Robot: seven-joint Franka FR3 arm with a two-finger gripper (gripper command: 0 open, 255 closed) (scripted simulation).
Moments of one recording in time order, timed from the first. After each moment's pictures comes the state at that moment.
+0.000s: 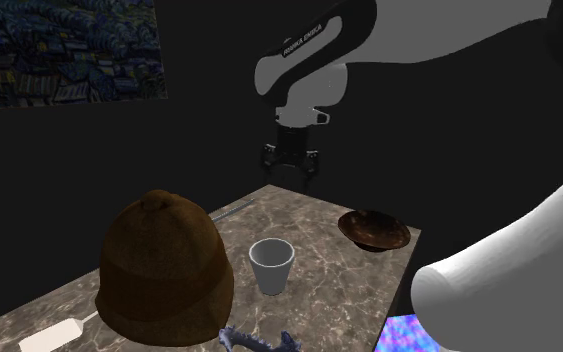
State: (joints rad) arm -0.03 -0.39 0.48 -2.28 0.24 1.99 0.71
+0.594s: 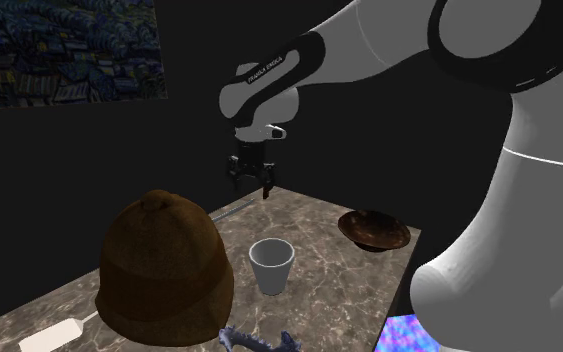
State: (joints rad) arm -0.05 0.02 0.66 -2.02 0.03 2.07 1.15
